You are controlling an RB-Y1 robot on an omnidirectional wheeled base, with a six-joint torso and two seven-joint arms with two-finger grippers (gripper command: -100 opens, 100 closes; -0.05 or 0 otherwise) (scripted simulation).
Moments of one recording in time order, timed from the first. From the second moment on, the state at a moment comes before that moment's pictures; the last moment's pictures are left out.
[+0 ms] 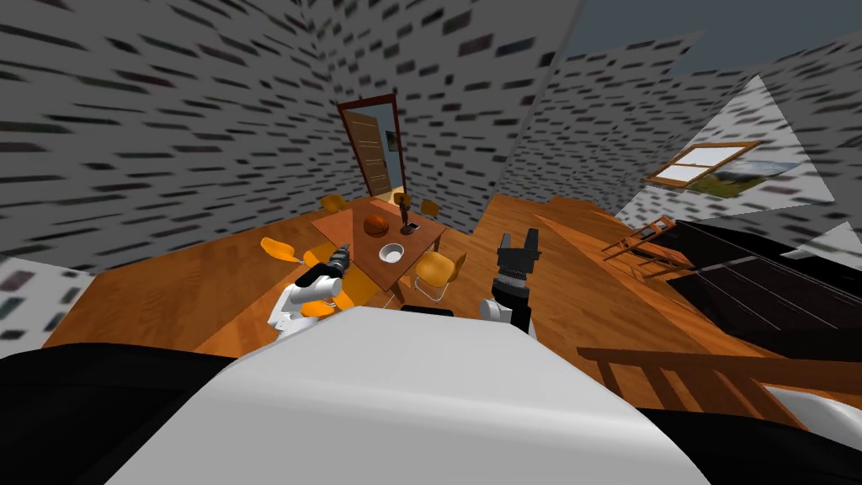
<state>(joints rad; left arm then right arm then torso) 0.35 0.25 0.36 -1.99 0.20 0.57 -0.18 0.49 0.03 0.05 -2.24 -0.01 -0.52 -0.07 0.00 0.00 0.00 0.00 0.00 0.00</state>
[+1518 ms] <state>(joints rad) 0.27 0.17 0.51 -1.73 0.29 0.97 -0.11 0.49 0.03 0.05 -2.24 -0.01 -0.52 -0.07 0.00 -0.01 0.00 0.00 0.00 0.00</state>
